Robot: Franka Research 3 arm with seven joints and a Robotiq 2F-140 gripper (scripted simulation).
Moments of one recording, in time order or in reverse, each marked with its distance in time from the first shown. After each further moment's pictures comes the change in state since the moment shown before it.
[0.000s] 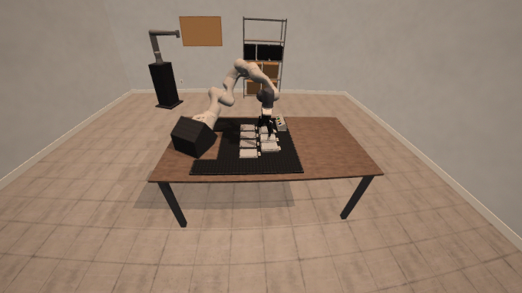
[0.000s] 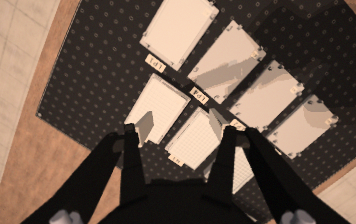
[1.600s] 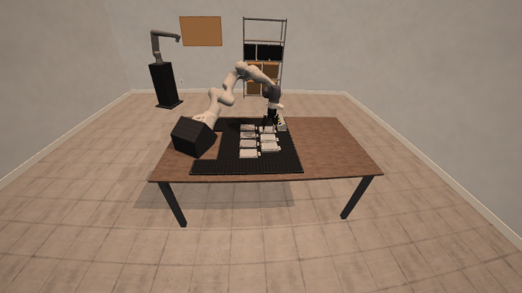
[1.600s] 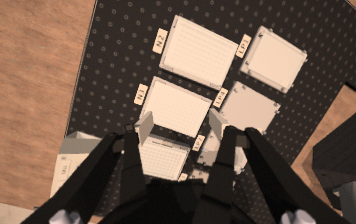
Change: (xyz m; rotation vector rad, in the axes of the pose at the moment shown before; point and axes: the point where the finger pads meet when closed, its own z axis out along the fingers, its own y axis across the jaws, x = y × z) arm -0.088 0.034 0.004 -0.048 0.095 -1.326
